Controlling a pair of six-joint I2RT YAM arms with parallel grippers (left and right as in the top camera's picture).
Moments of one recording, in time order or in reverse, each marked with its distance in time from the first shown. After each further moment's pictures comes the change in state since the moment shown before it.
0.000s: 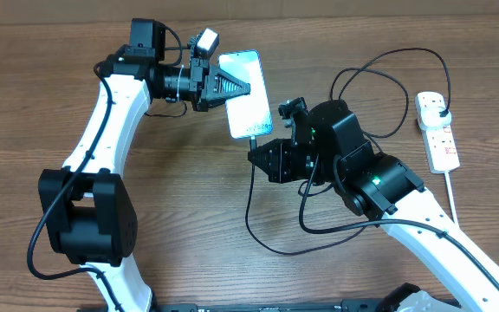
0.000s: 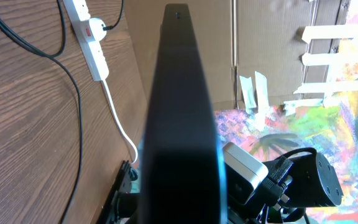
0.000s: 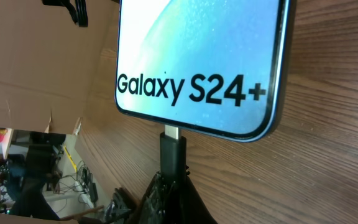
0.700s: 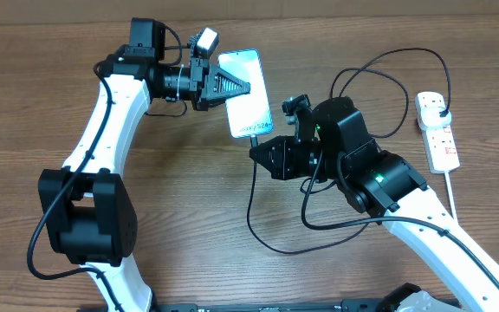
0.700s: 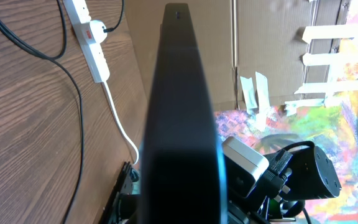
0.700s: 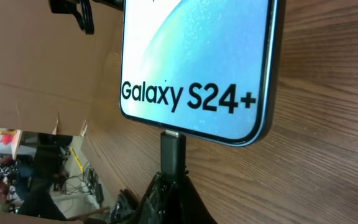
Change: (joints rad) left arm 0.000 0.000 0.000 0.007 -0.003 0.001; right arm -0.032 0.000 -0.006 0.024 -0.032 -0.001
